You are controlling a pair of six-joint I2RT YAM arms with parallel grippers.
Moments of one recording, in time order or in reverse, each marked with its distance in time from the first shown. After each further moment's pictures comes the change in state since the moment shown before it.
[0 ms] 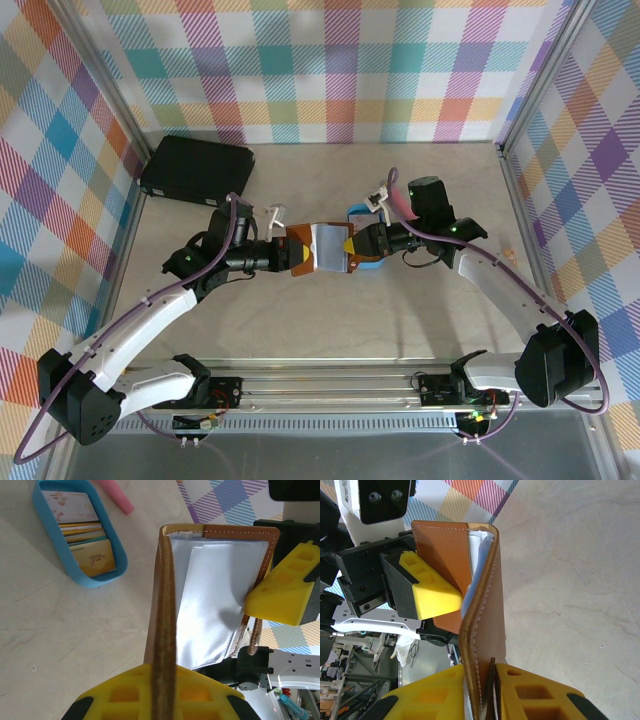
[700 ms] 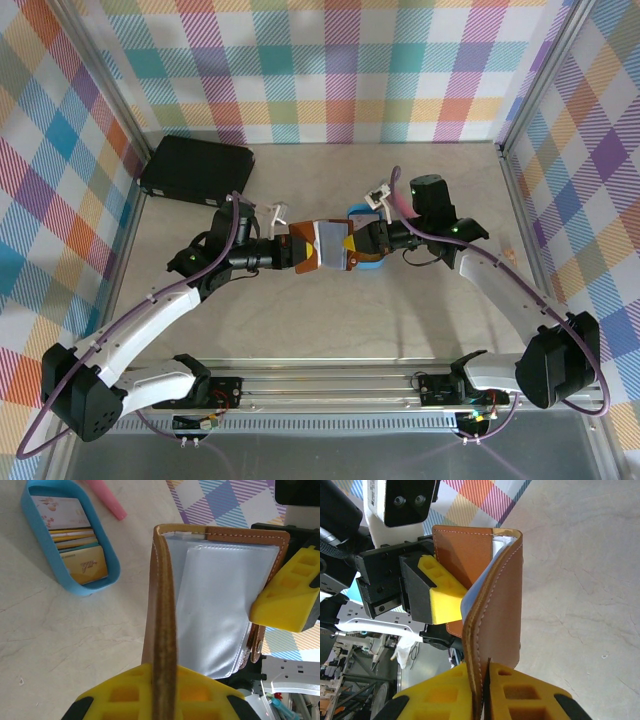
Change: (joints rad) left arm 0.000 0.024 -0.019 0.084 0.019 -0.032; right arm -0.003 -0.008 -0.002 0.048 -0.016 0.012
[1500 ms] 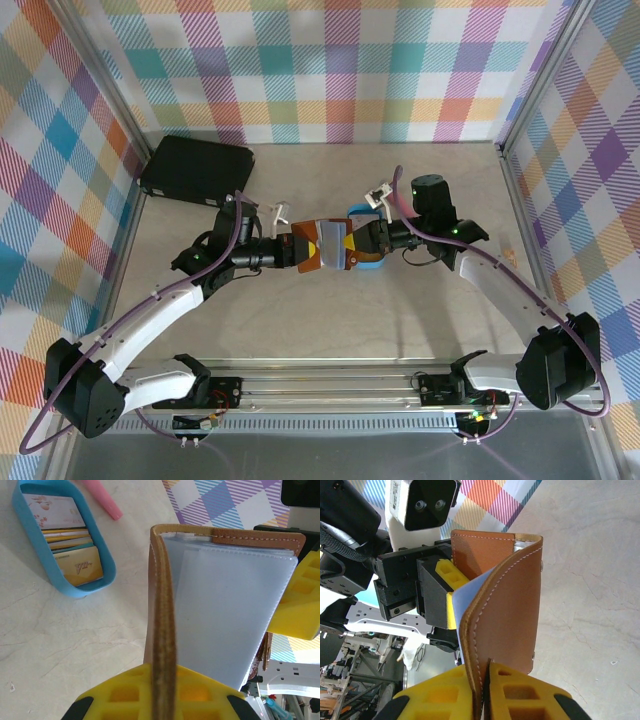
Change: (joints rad) left arm 0.000 0.022 -0.013 0.043 0.019 -0.018; right arm 0.000 -0.007 -0.017 0.056 -0.021 0.041
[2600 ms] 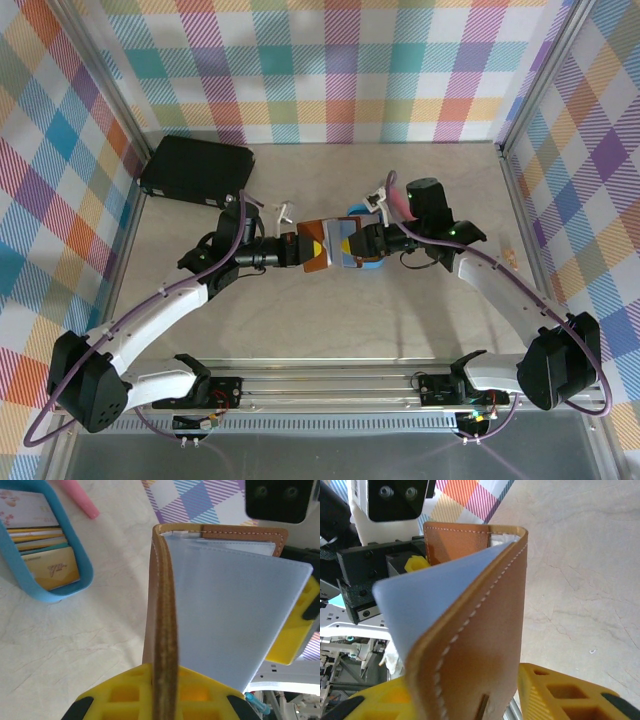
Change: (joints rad) left arm 0.001 0.038 -0.039 0.151 0.084 -0.062; right arm 0.032 0.000 0.001 -0.064 0.107 -0.036
